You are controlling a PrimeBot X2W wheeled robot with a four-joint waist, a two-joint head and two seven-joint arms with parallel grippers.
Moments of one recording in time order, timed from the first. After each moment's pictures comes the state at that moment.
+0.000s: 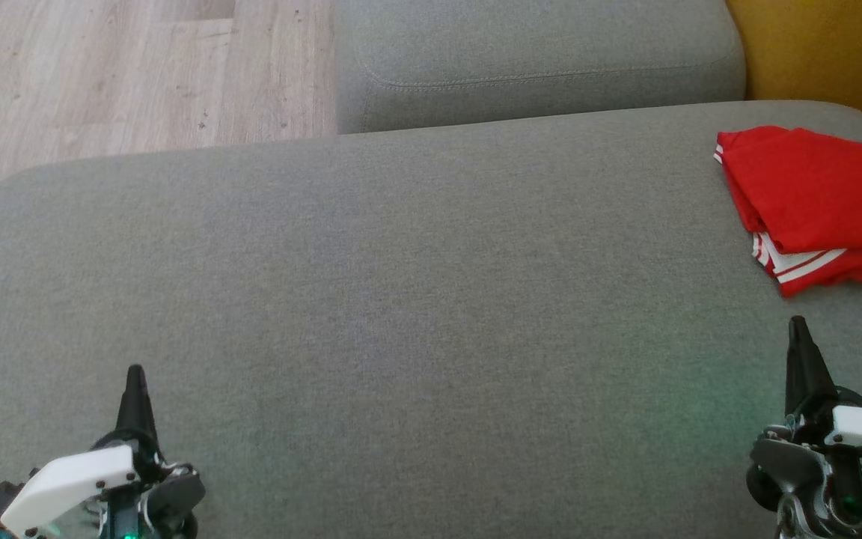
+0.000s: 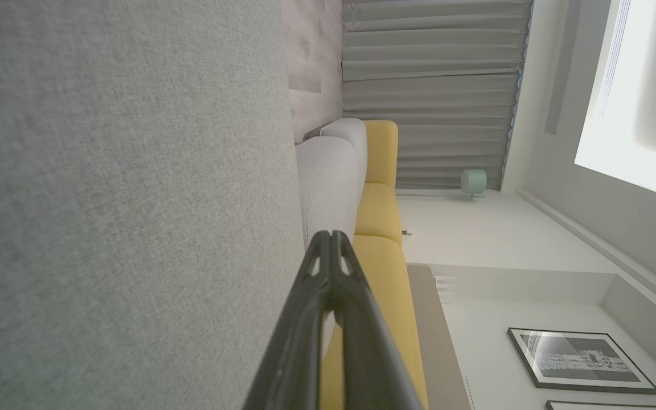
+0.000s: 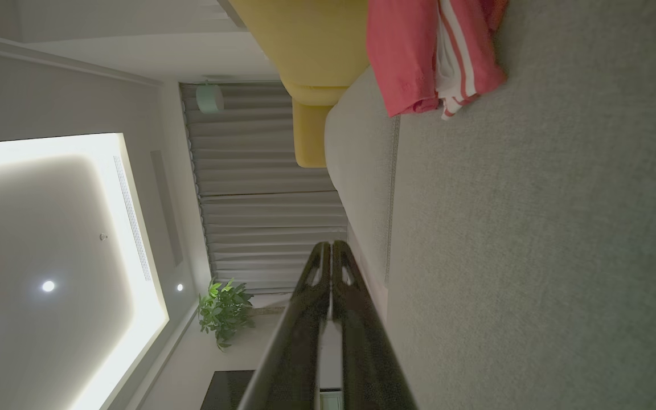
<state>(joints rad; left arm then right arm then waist) -0.06 0.05 0.07 0.27 -1.62 -0.12 0.11 -0.05 -0.05 -0.13 0.28 1.60 0.13 0.11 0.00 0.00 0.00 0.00</state>
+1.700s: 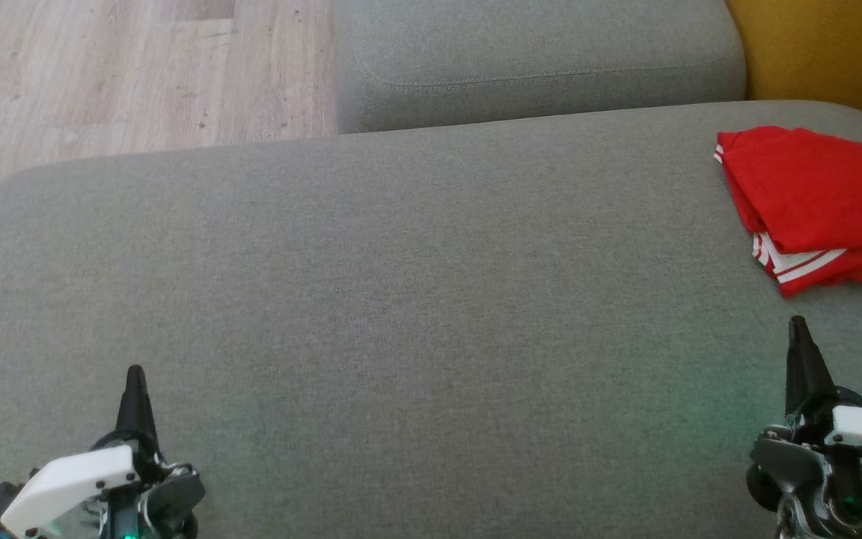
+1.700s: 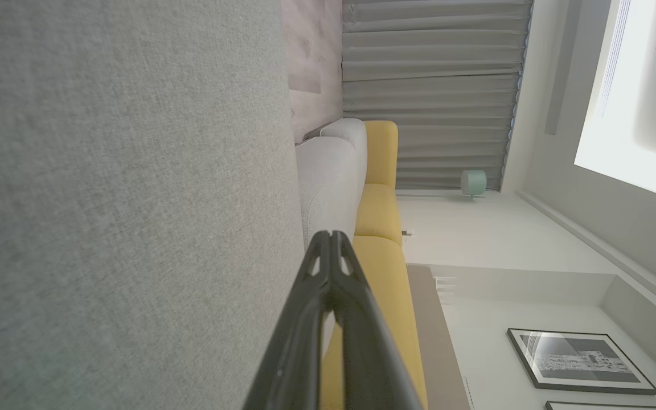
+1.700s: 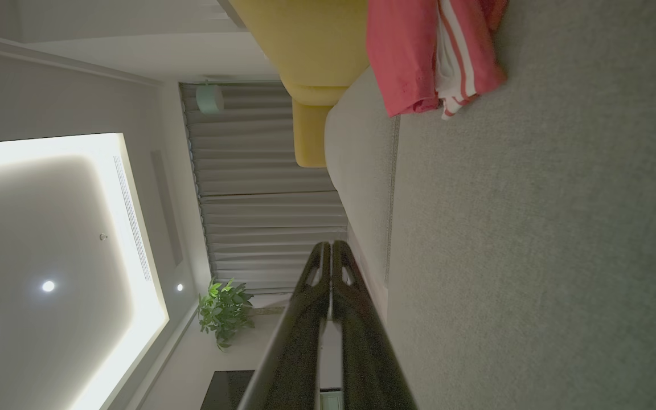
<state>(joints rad) -0.06 0.05 0.07 0.27 -1.62 -0.12 0.11 -0.05 -0.05 -0.13 0.28 1.60 0.13 0.11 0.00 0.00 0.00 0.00</state>
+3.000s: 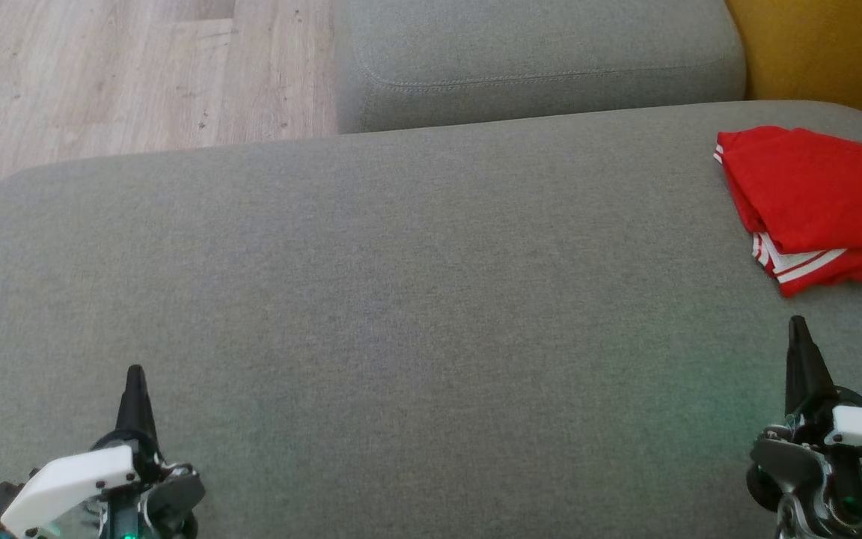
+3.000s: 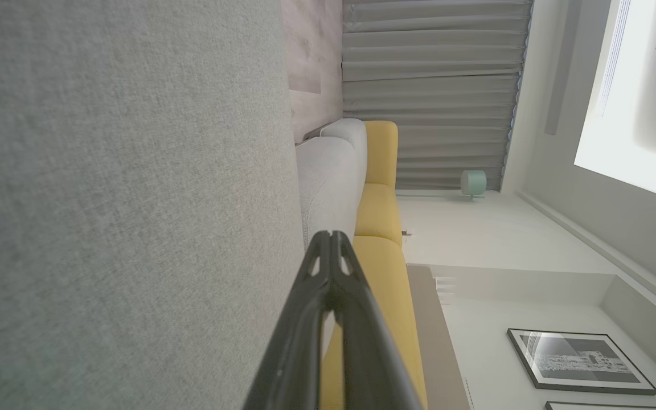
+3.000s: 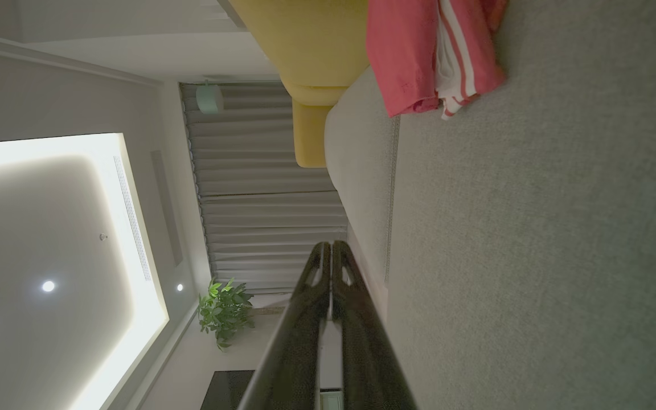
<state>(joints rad) -0.06 0.05 0.07 0.27 -1.62 -0.12 0.11 -0.05 -0.05 -0.13 0.28 1.60 0.13 0.11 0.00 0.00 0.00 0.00</state>
